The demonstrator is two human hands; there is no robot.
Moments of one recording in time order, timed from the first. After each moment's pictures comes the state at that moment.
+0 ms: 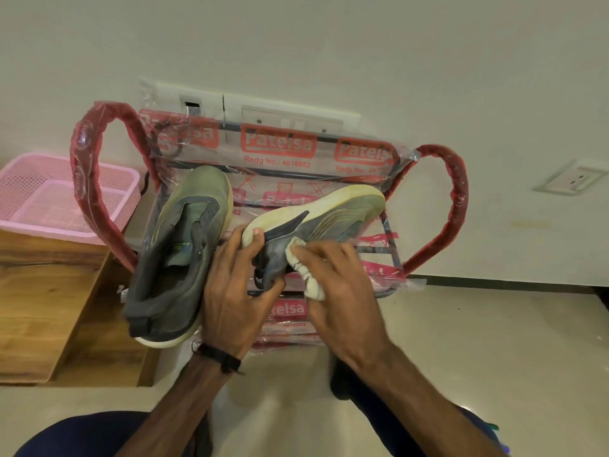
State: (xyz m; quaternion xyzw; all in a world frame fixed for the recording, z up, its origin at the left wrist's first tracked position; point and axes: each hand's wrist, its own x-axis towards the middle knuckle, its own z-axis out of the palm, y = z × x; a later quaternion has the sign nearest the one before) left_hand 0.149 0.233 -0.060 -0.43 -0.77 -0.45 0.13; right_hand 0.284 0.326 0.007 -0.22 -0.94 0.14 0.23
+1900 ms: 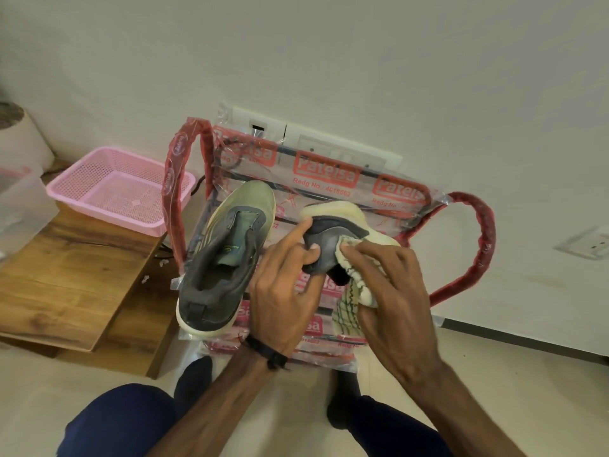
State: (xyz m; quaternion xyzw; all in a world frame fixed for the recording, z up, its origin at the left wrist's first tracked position) left_hand 0.164 0.239 -0.003 -0.38 -0.69 -0.58 0.20; right_hand 0.286 0.338 0.052 -0.15 -0.95 0.02 0.28
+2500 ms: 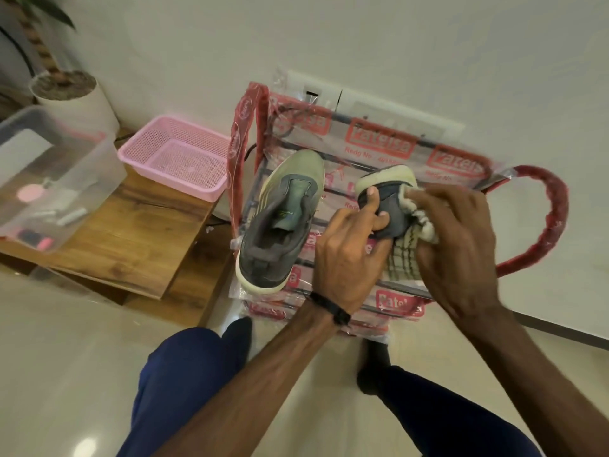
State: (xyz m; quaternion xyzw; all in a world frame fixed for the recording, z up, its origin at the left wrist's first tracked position) left_hand 0.166 0.240 0.010 -0.37 -0.70 -0.59 0.17; right_hand 0.262 0.333 0.077 -0.15 -0.95 -0.01 0.29
